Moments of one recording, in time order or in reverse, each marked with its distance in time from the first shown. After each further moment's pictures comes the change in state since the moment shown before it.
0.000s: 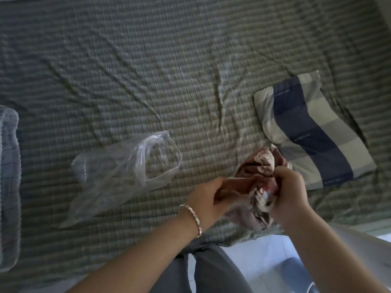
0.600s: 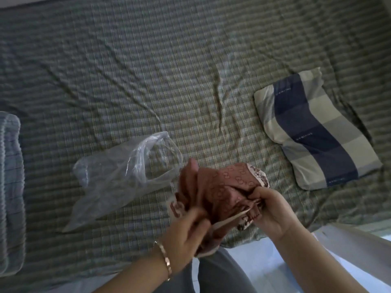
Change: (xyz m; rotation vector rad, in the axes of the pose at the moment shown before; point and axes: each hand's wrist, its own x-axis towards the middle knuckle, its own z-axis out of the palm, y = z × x) left_hand -0.057 -0.020 -0.005 0.011 0.051 -0.034; right_hand 0.001 0.017 -0.013 0.089 -0.166 0.297
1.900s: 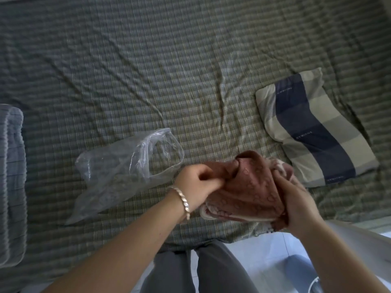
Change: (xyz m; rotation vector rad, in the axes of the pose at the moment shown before) left_hand 0.060 0.051 -0.027 -0.067 0.045 -0.277; right_hand -0.033 -0.010 0.005 -0.322 0.413 -0.334
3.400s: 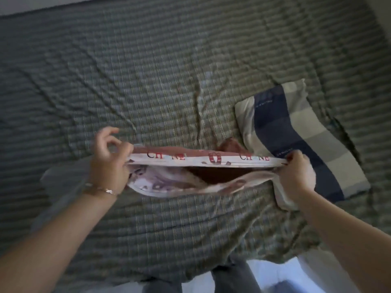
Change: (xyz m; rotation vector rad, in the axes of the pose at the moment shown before) left_hand 0.086 -0.017 -0.034 0.658 0.730 0.469; right_hand 0.185 -0.046 -0.109 -1.239 0.521 -0.467
